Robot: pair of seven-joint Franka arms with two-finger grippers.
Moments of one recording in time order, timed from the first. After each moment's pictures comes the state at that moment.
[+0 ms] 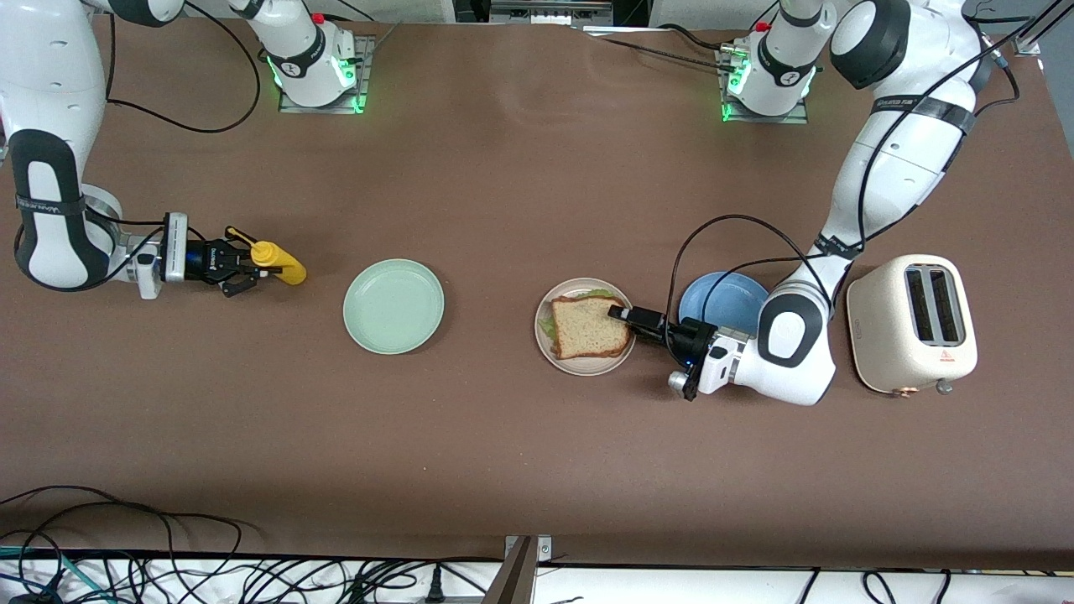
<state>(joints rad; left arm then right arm) 0.09 1.01 -0.41 -1.36 -0.89 1.79 0.57 0.03 0.68 -0.47 -1.96 1.10 1.48 -2.64</state>
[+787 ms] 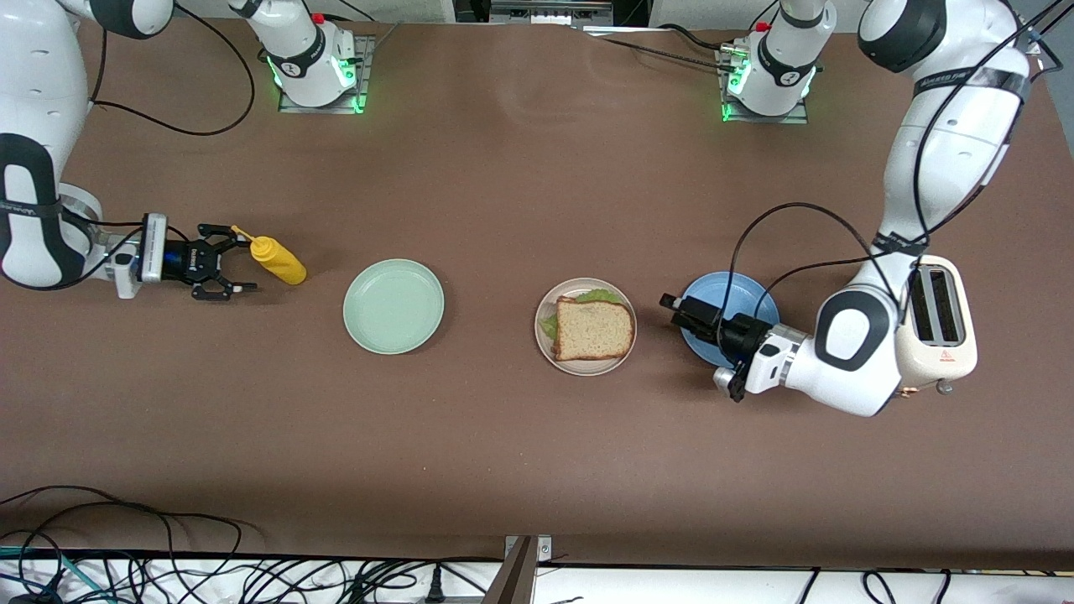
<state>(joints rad) 0.20 0.89 -0.41 -1.34 -0.65 1.57 0.46 -0.09 0.72 -0.47 -1.86 1.04 1.43 -2.64</state>
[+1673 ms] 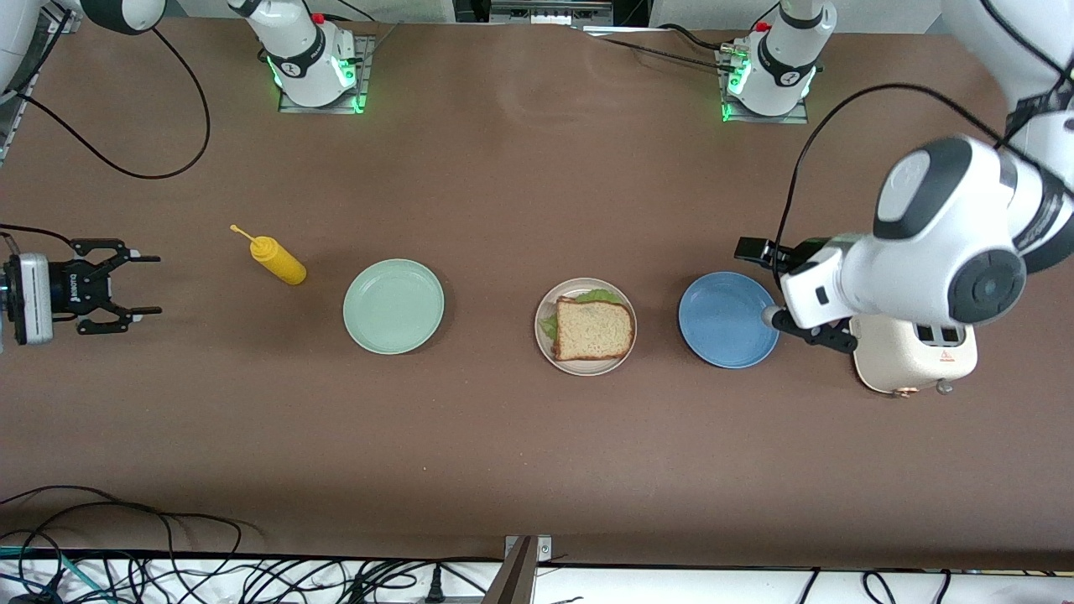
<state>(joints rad) 0.10 0.44 -0.41 -1.33 -0.04 1.40 -0.03 -0.07 0.68 -0.46 -1.26 0.75 1.22 -1.66</state>
